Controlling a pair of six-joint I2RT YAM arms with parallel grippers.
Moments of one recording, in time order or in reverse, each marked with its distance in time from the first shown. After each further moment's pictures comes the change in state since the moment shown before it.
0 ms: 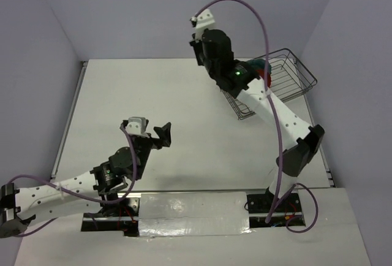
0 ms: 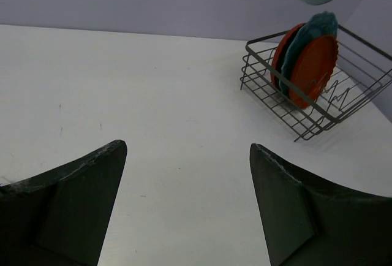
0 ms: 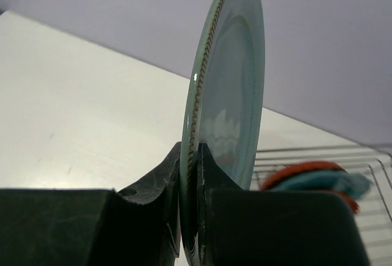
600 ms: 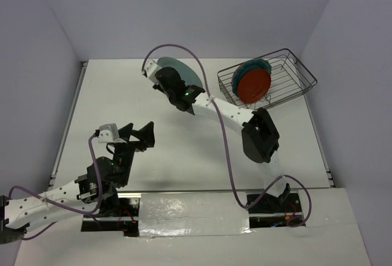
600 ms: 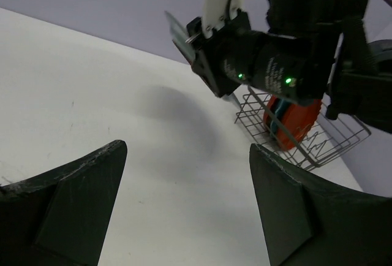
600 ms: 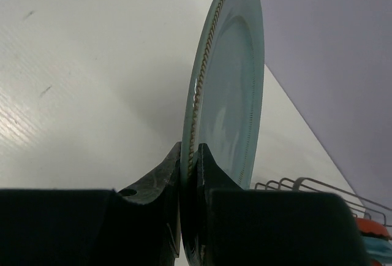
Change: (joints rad) left arm -0.027 -0.309 -0.098 -0.003 -0.112 -0.055; right arm 0.183 0.375 -0.064 0.183 -0.023 -0.362
